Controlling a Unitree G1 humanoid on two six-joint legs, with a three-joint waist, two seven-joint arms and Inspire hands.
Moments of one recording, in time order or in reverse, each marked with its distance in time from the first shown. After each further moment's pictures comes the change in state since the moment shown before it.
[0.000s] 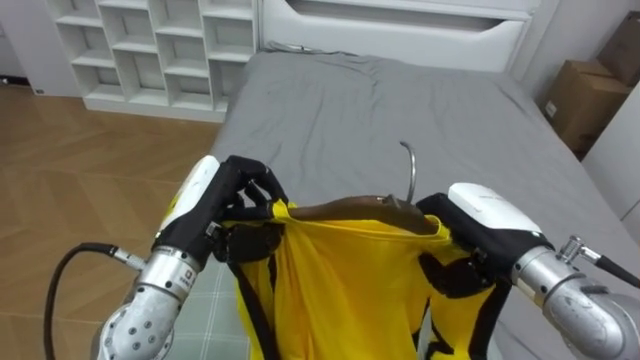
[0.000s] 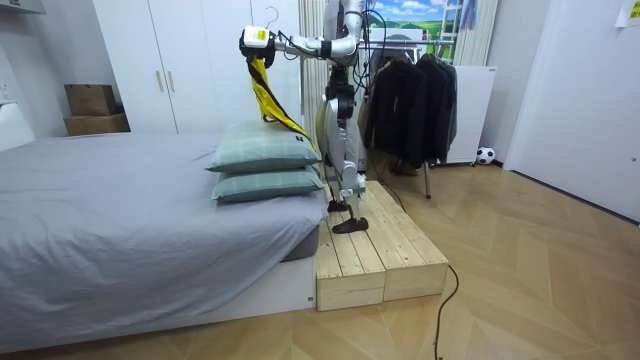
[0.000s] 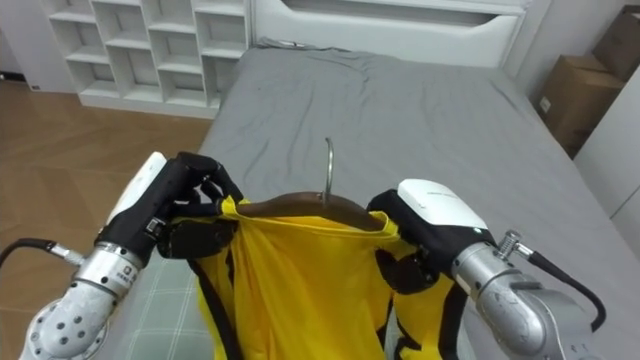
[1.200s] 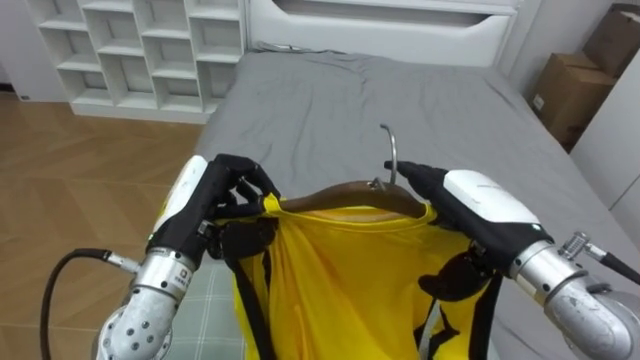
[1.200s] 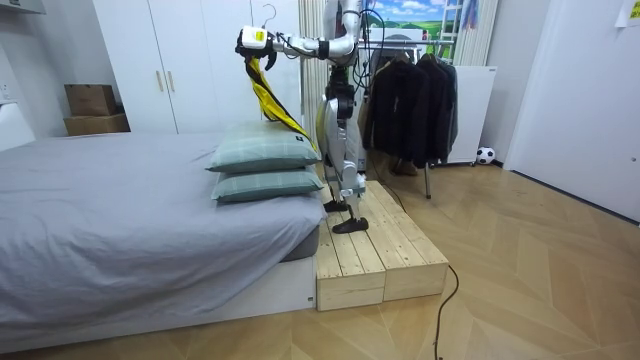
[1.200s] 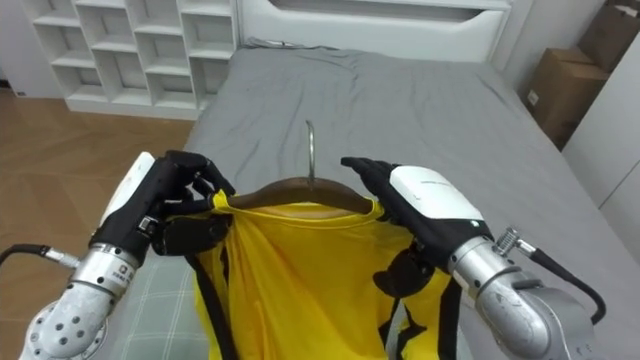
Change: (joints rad) left arm 0.000 0.007 -0.001 0.023 -0.050 0.000 0.056; right arm 0.013 -0.021 0.001 -0.062 0.051 -0.056 -0.046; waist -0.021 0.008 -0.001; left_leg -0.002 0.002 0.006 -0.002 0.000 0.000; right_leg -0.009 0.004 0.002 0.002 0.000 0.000
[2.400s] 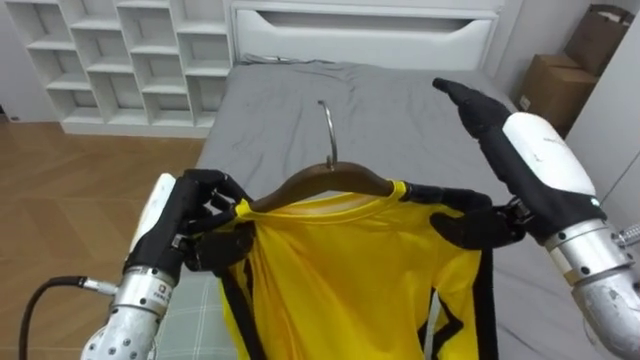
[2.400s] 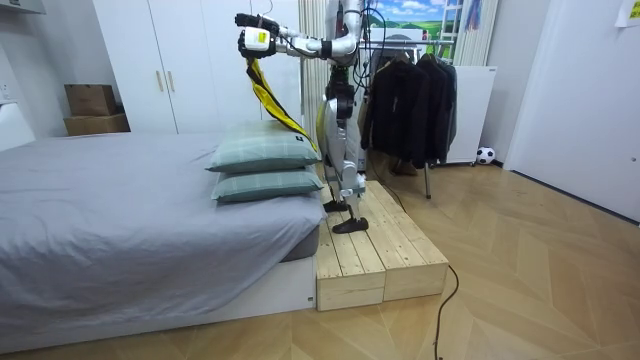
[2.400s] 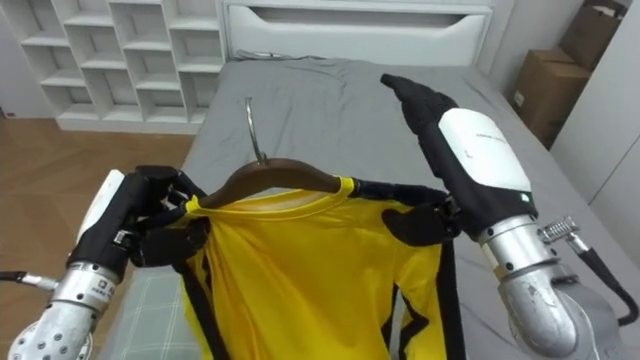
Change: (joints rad) left arm 0.071 -0.010 0.059 0.000 -0.056 0.013 0.044; right arm 0.021 -0.006 -0.069 -0.080 0.068 -0.023 -0.266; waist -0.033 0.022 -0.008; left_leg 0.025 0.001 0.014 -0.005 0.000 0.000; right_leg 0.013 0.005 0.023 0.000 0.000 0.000
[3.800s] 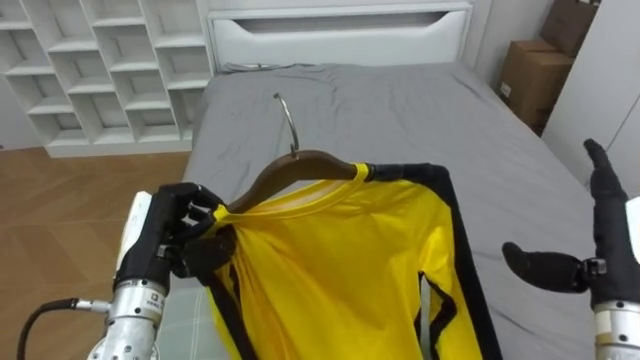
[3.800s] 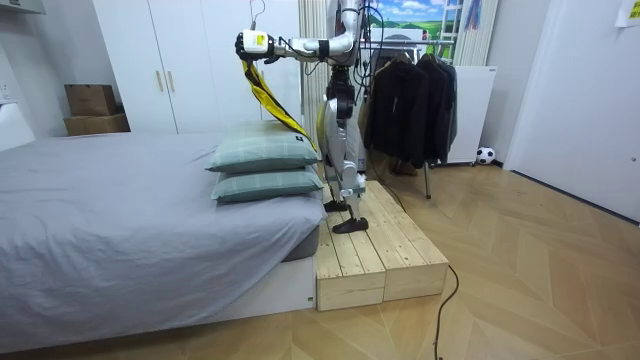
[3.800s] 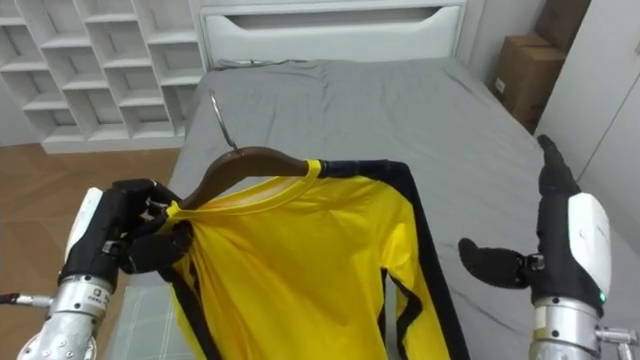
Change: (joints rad) left arm 0.007 -0.071 0.058 0.052 -0.002 0.028 0.071; right arm 0.162 0.177 -0.151 0.182 0.125 0.019 -0.361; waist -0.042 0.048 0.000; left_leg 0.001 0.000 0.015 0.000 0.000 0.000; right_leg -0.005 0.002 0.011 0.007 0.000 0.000
